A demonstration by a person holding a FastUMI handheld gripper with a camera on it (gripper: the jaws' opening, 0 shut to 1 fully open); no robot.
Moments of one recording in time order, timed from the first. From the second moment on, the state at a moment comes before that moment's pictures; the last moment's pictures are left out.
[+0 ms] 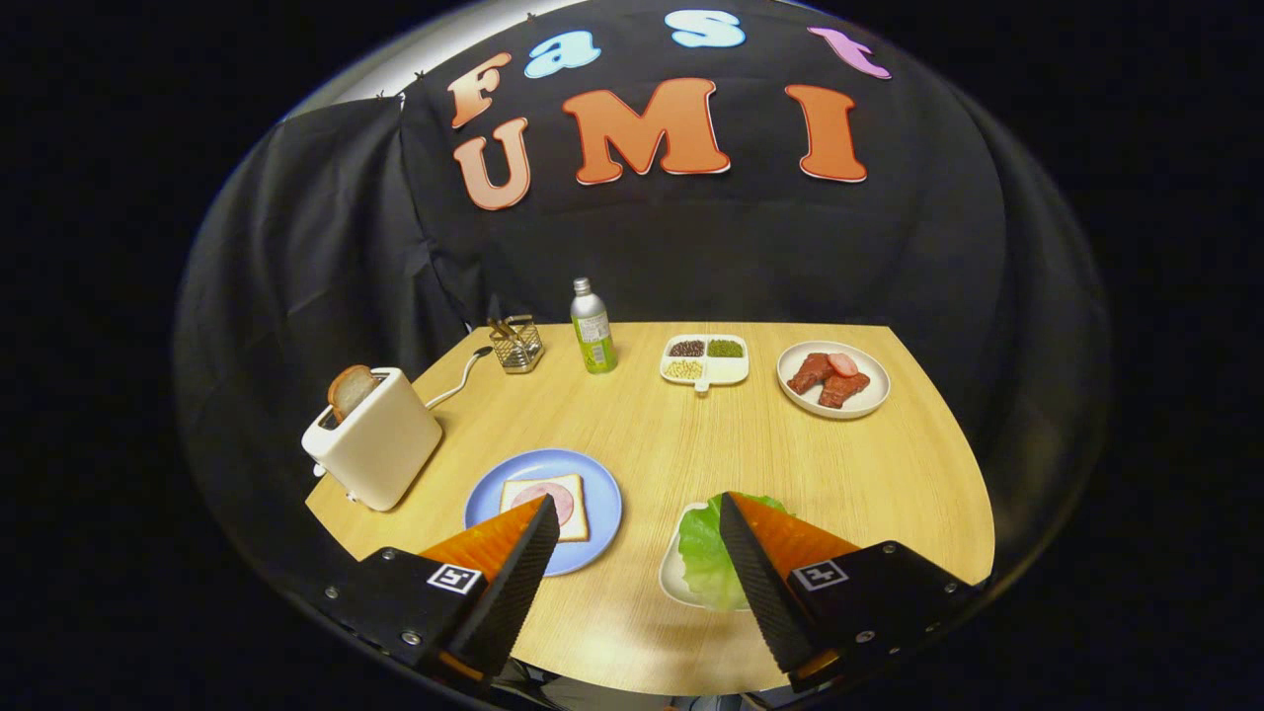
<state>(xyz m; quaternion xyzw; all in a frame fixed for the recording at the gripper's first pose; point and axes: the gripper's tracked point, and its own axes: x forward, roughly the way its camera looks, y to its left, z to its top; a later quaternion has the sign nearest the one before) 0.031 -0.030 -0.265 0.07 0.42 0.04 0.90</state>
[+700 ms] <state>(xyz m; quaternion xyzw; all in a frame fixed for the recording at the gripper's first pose) 0.011 -0.058 -0.369 0.06 0.56 0.01 0.82</state>
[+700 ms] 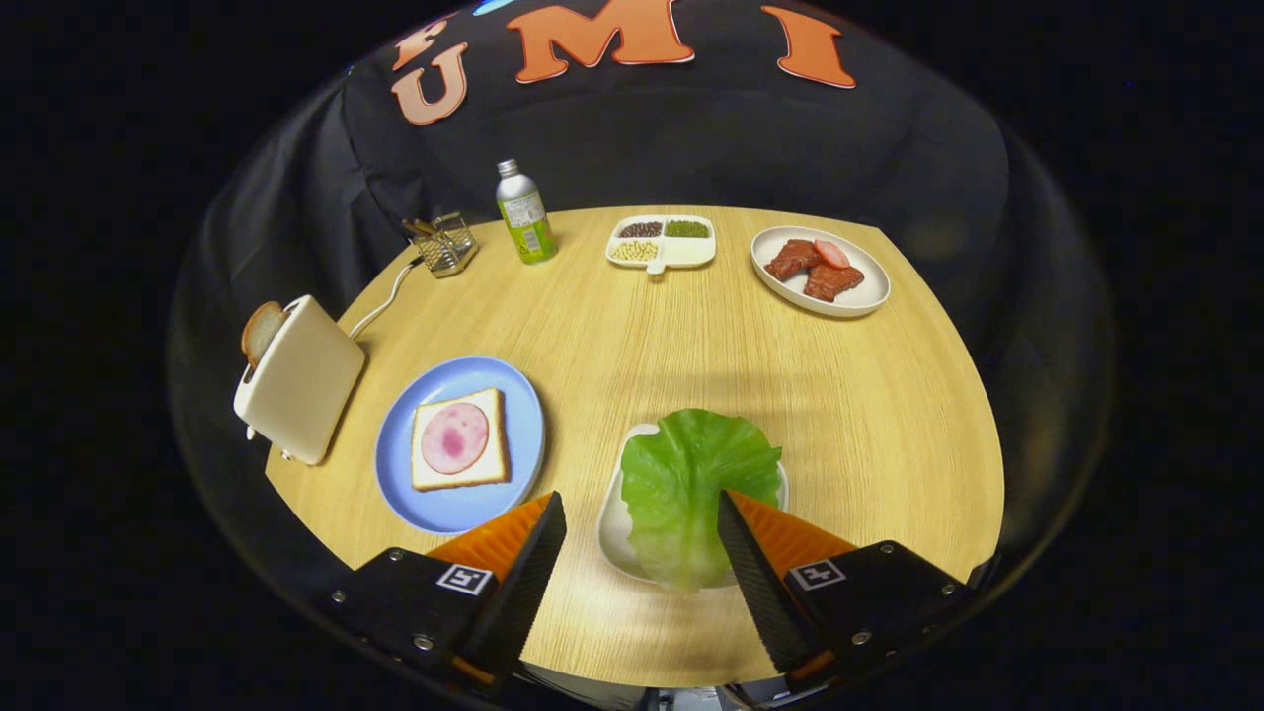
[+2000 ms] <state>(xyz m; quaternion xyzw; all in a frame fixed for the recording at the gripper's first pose) 0.005 -0.085 -0.451 0.02 0.61 -0.04 0.79</state>
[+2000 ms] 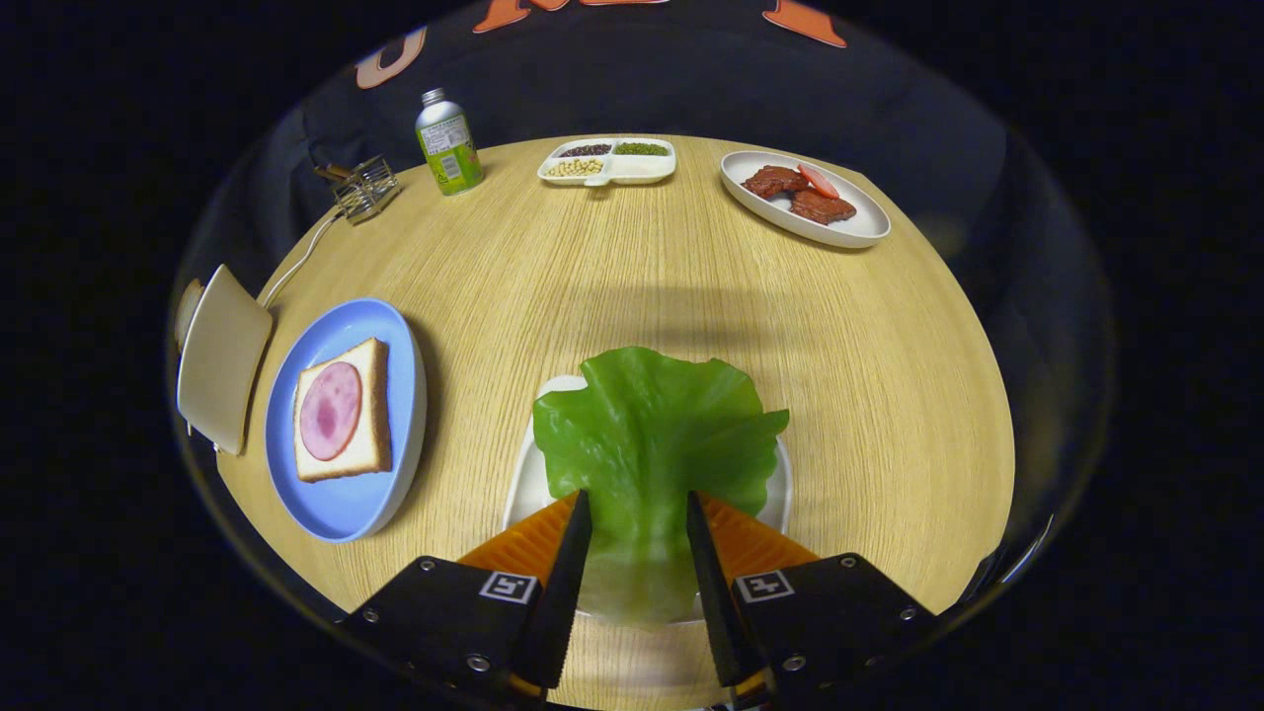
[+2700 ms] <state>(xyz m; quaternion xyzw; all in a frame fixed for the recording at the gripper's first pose) 0.009 -0.098 -0.453 0.04 0.56 -0.07 0.82</state>
